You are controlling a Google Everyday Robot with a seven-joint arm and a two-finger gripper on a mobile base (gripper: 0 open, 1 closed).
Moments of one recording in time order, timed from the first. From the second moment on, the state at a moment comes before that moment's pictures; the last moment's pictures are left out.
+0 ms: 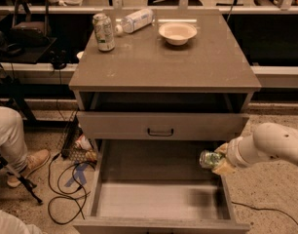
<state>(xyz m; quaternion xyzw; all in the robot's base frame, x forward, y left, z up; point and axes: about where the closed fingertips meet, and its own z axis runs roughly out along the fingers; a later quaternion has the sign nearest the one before) 0.533 -0.260 0.547 -0.59 0.77 0.04 0.23</state>
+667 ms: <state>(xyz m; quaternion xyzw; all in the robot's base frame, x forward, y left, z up) 0.476 -0.321 0.744 -0.58 0.75 -0.05 0.32</state>
